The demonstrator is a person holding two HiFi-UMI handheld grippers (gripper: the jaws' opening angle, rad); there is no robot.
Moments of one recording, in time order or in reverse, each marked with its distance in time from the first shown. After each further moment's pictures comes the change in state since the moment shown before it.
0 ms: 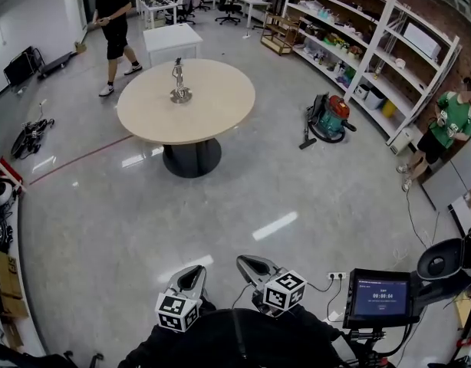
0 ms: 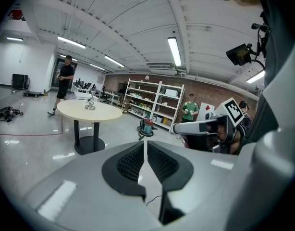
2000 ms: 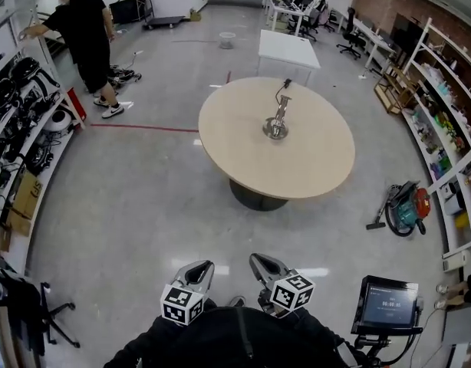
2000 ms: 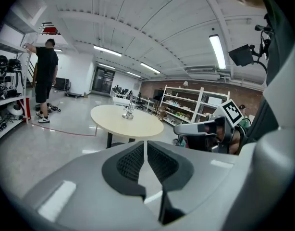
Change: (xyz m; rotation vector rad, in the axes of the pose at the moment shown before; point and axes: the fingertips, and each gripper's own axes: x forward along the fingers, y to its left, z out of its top) left arm 0.136 0.229 0.109 -0.183 -0.086 0.423; right arm 0.290 -0.134 0.124 -0.028 0.218 0.335
